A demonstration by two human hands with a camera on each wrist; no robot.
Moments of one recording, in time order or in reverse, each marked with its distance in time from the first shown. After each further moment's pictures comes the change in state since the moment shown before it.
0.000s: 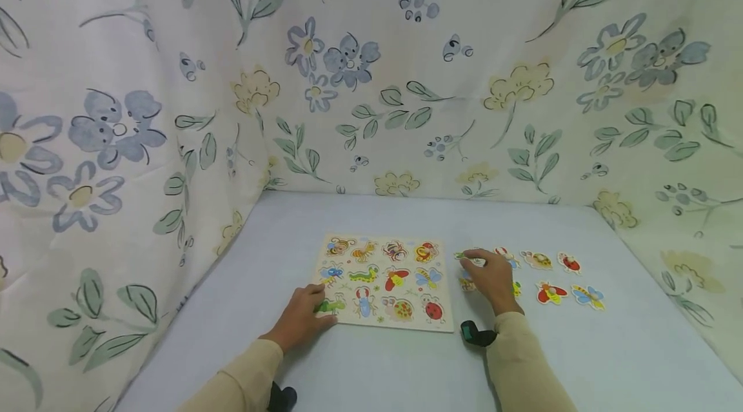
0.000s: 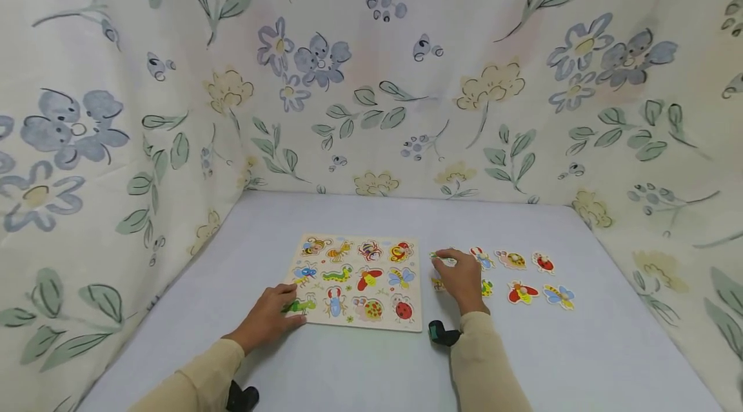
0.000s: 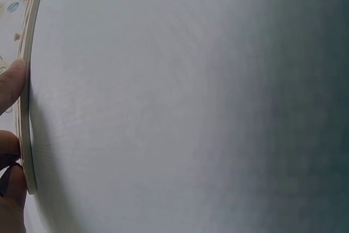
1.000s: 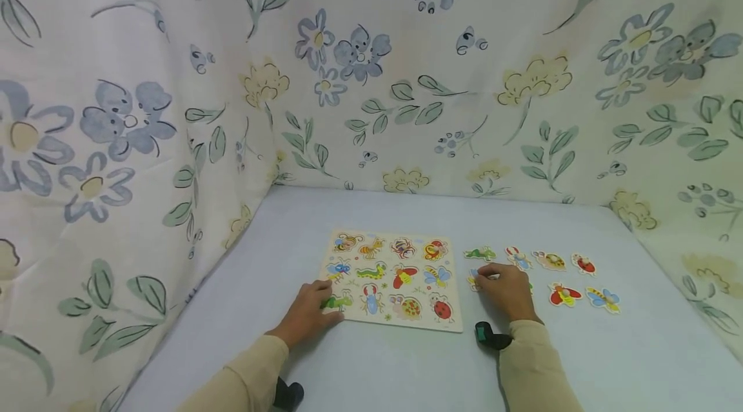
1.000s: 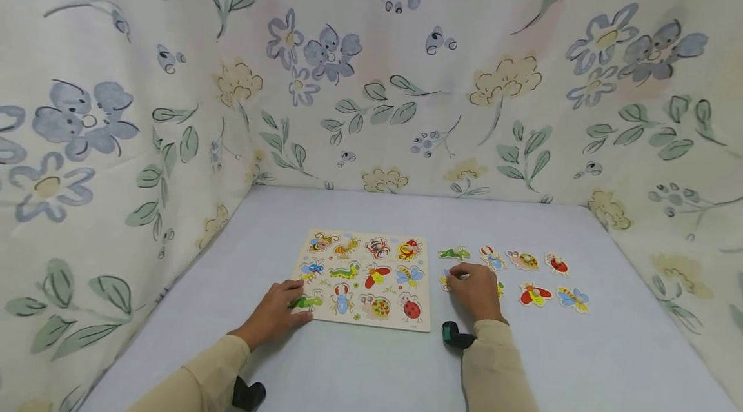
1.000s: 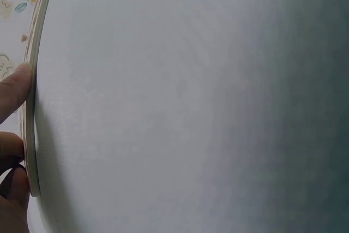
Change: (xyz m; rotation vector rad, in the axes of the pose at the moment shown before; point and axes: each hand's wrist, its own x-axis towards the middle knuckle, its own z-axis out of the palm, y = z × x) left_hand 0.001 -0.008 0.005 0.013 0.022 0.012; right_hand -0.014 0.019 -0.003 -0.137 -0.076 -0.036
